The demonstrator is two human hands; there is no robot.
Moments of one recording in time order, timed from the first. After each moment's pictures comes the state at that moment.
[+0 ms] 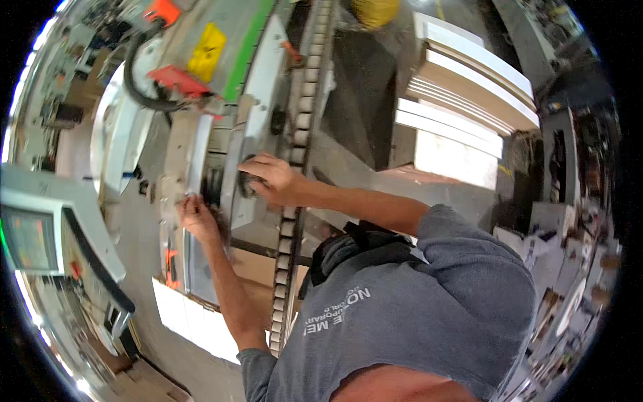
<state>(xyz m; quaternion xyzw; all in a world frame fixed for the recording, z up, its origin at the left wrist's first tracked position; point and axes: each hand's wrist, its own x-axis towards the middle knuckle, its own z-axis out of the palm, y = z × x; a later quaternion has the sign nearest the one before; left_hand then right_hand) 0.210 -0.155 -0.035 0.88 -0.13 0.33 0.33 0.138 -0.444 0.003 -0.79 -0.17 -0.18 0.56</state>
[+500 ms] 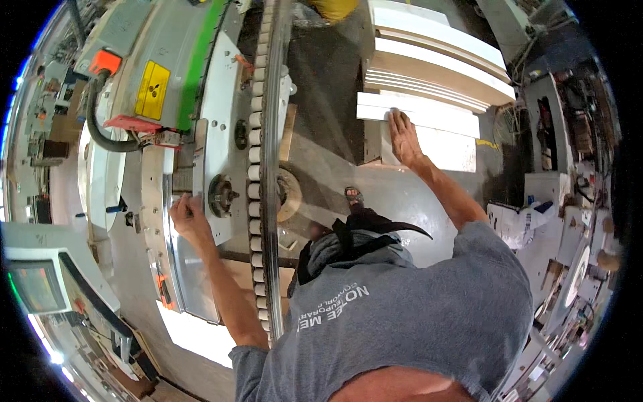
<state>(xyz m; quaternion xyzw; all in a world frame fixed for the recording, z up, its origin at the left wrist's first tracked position) 0.199 -0.270 -0.001 0.91 -0.15 0.25 0.30 -0.038 -0.777 -0.137 -0.98 0.18 -0.06 0.05</state>
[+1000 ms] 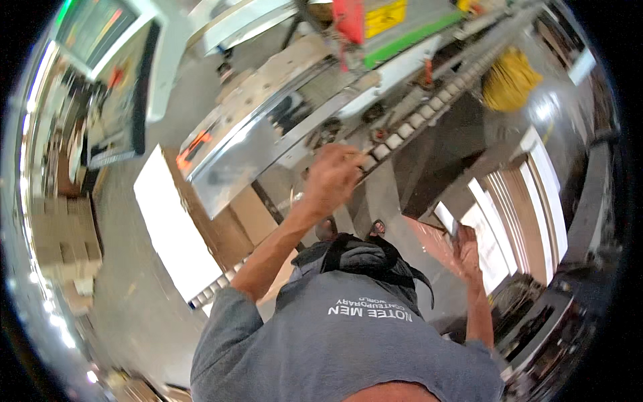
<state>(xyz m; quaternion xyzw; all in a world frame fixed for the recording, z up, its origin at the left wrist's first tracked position) 0.095 -0.333 0.041 0.86 -0.28 0.18 0.38 -0.061 -0.773 -0.081 -0.98 -0.10 0.04 0.19</state>
